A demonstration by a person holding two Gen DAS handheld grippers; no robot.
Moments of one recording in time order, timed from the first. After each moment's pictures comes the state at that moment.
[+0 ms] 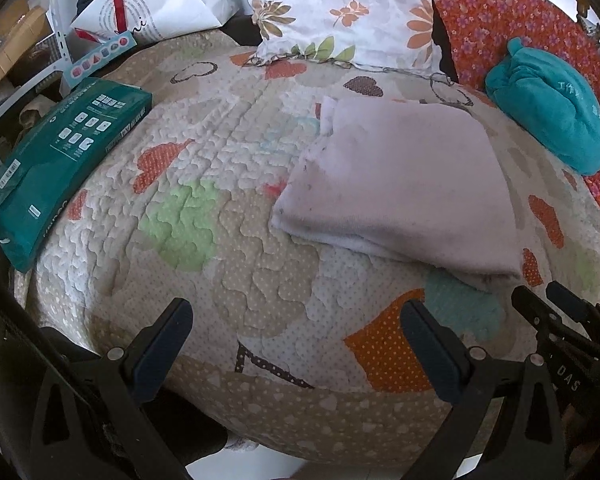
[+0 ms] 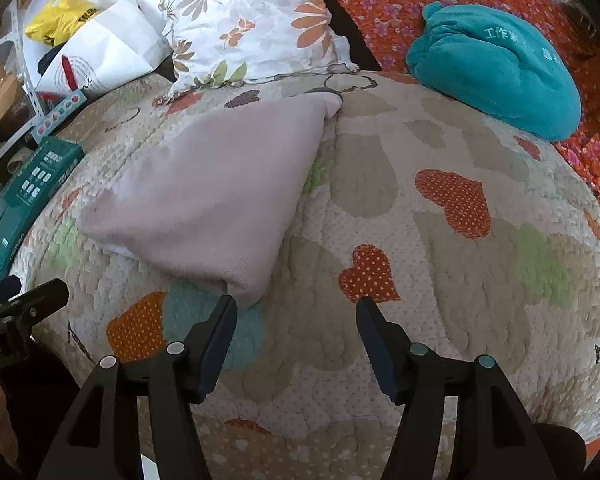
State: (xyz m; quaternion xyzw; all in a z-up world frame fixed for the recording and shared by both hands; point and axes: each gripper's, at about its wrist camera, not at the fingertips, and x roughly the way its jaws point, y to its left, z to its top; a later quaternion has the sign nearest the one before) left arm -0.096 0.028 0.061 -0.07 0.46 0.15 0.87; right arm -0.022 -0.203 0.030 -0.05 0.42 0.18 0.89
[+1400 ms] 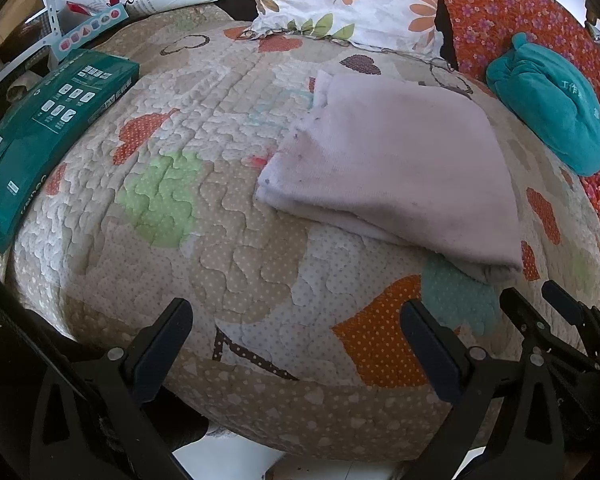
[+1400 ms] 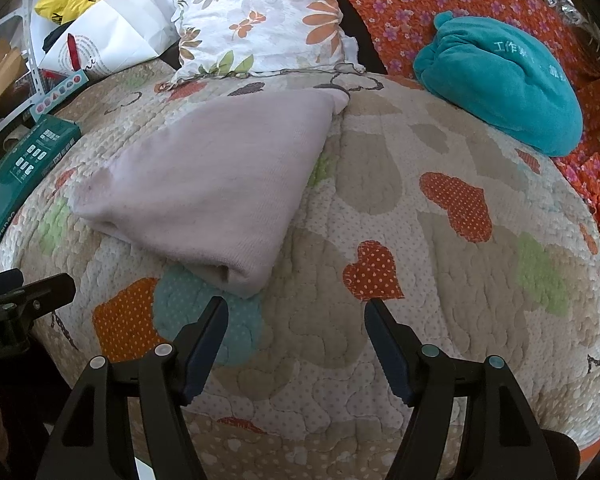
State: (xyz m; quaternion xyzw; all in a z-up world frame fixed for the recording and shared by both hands) left arm -0.090 0.032 0.046 -0.11 0.49 0.13 0.86; right arm -0.023 -0.196 0.022 -0.09 0.42 0.17 0.89
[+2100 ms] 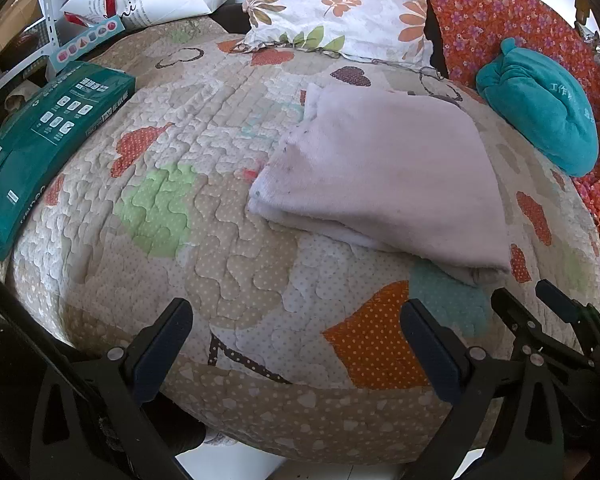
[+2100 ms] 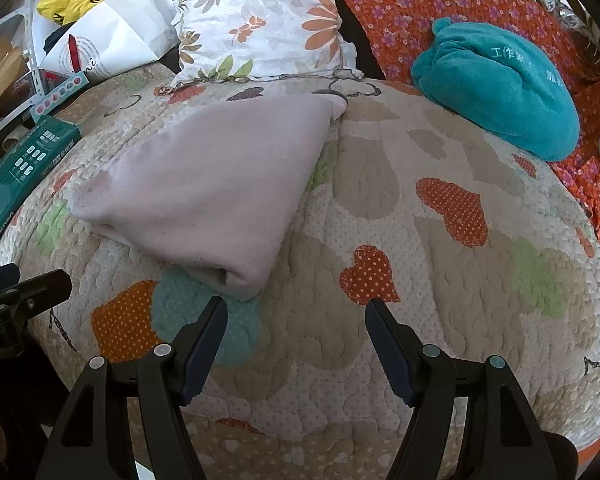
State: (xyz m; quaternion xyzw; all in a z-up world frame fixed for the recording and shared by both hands) left arm -0.093 0.027 0.053 -0.10 0.47 0.12 0.87; right arm -0.024 -0.197 0.024 -0.09 0.41 0.17 0.89
